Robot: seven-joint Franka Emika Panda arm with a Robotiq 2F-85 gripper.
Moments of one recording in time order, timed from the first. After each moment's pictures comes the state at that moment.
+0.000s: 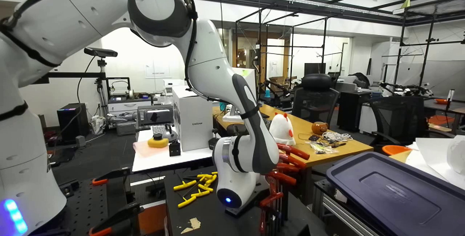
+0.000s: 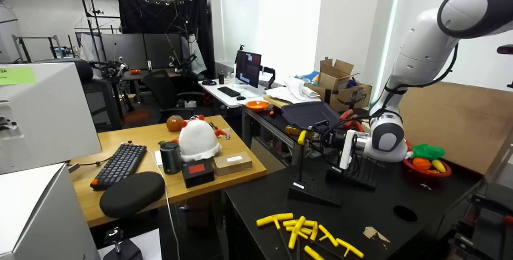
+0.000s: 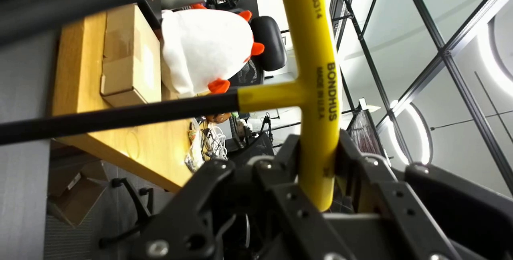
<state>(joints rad) -0.20 0.99 -0.15 -1.91 2.37 1.62 -1.13</state>
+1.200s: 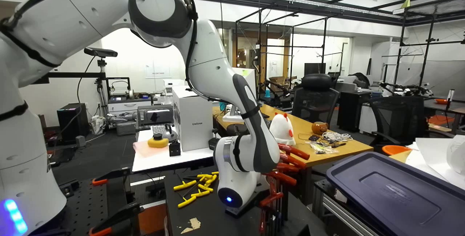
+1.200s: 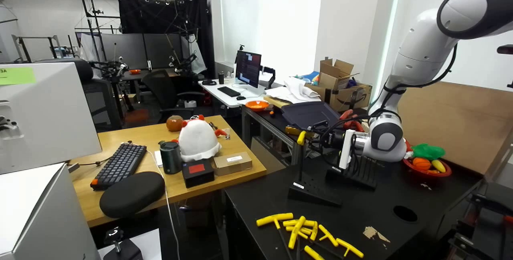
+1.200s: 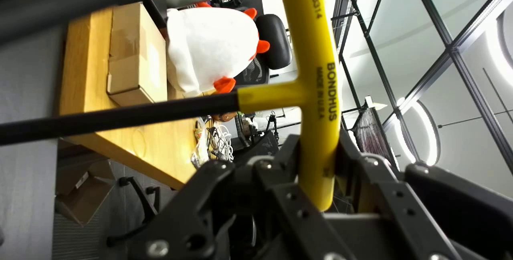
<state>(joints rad) -0.19 1.00 -0.15 -1.89 2.37 1.64 -1.11</state>
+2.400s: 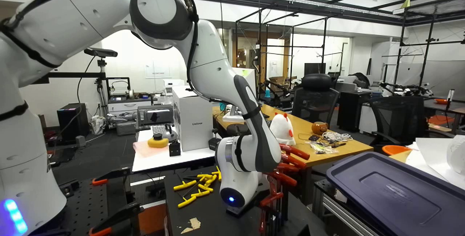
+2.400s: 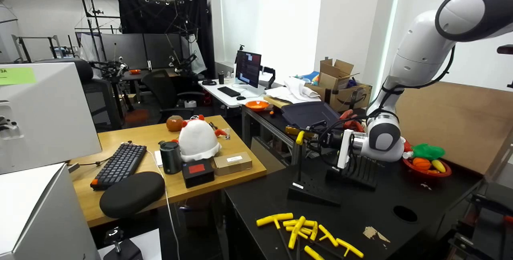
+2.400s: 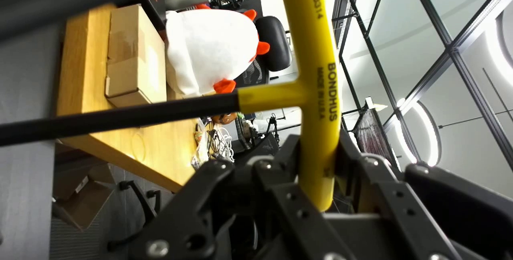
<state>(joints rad) -0.19 1.01 -0.15 -1.87 2.37 1.64 -1.09</state>
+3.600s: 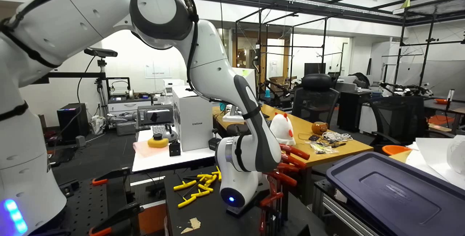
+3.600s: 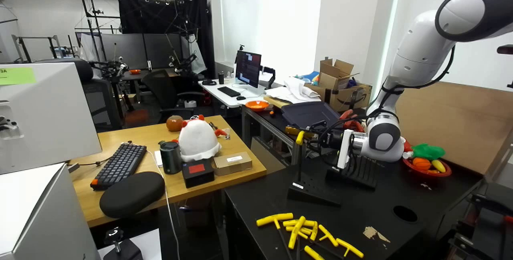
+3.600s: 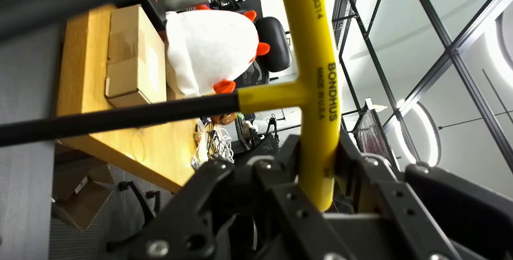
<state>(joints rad) -0.19 1.01 -0.15 -1.87 2.37 1.64 -1.09</state>
